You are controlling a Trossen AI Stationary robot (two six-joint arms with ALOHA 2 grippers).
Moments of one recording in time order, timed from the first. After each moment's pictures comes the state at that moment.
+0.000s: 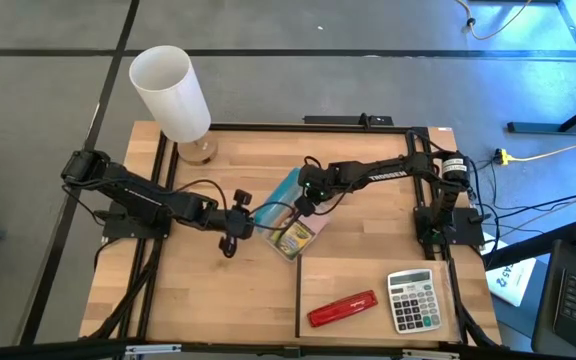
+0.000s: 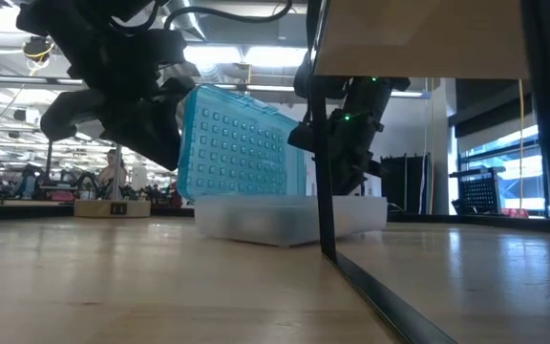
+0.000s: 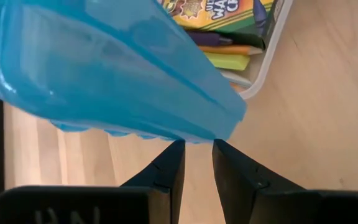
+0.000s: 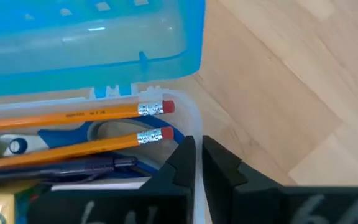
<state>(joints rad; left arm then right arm) -0.21 1.36 0.69 -0.26 -0.37 0.30 -0.16 1.86 1.16 -0.45 0.09 0.60</state>
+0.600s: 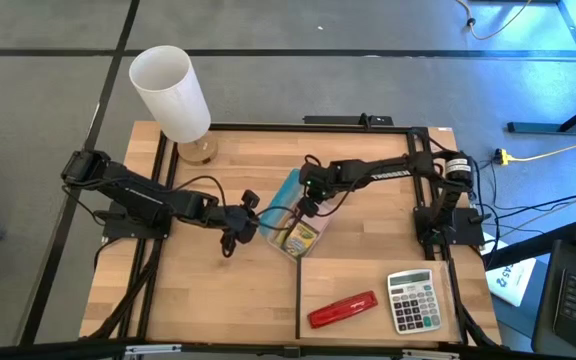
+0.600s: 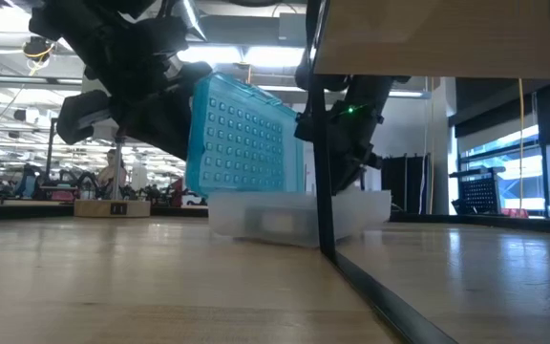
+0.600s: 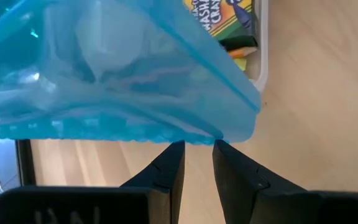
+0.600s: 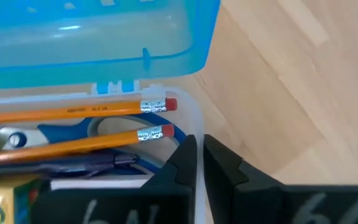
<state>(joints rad) -0.19 1.36 0.69 -0.16 -0.31 0.59 -0.16 1.84 1.17 -0.47 0.10 0.46</state>
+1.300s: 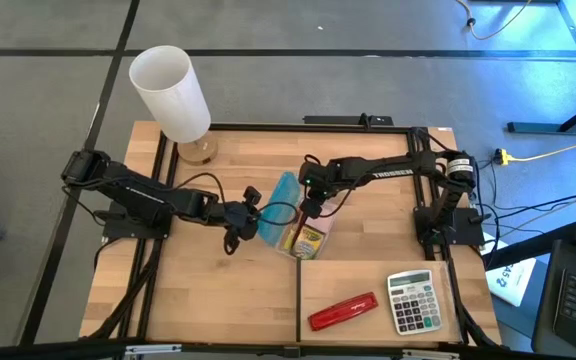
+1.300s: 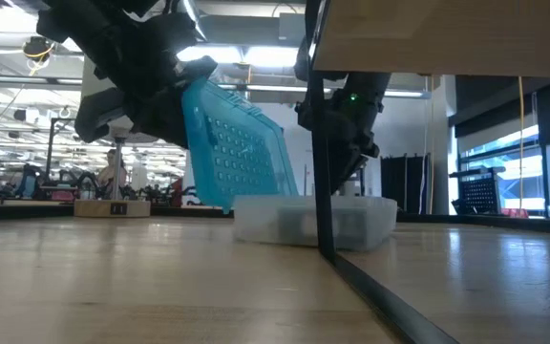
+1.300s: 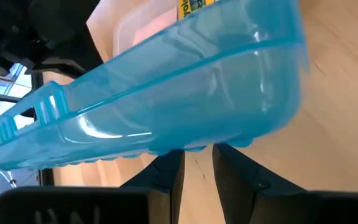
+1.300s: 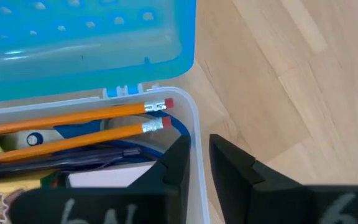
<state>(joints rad) -0.17 1.36 0.69 -0.11 -0.32 0.61 -0.16 1.82 1.22 -0.59 0.10 0.36</state>
